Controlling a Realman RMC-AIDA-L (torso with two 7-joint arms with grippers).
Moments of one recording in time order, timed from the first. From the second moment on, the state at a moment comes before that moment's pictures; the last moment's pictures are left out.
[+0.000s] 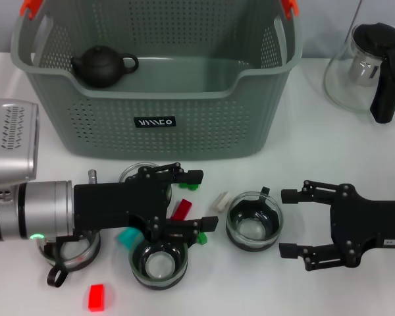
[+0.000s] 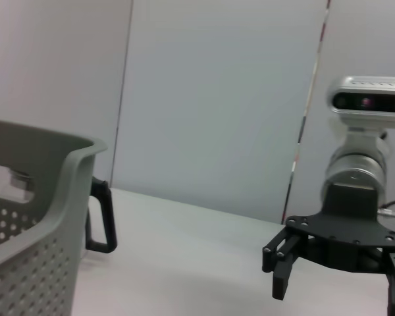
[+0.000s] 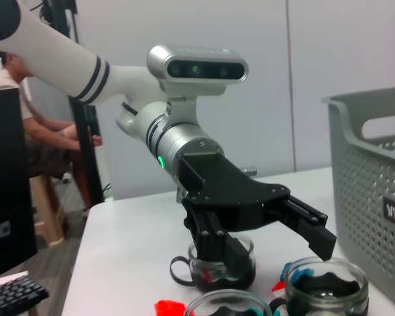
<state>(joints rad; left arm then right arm) -0.52 -2.12 0.73 0.49 1.96 1.64 -1.07 0.54 2.06 -0.60 -0.50 -2.15 -1.76 1.01</state>
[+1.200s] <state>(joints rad) -0.50 -2.10 0.72 0.50 1.96 1.66 -1.07 0.79 2.09 -1.03 -0.75 -2.36 -1.63 1.54</state>
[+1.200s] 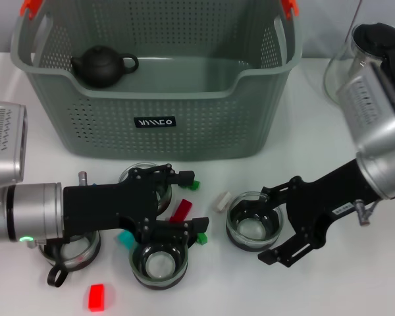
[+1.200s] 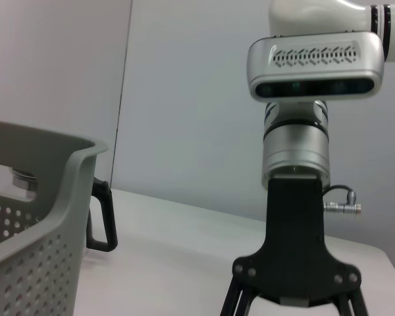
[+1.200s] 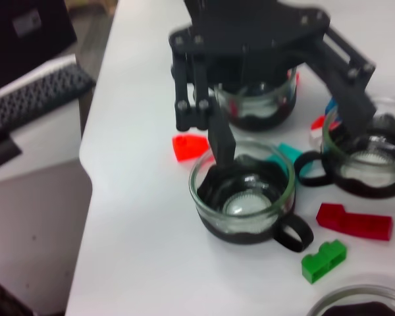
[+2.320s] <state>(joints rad) -0.50 -2.10 0.72 0.49 1.96 1.66 -1.05 0.87 2.11 -1.47 -0.76 -2.35 -1.40 1.76</state>
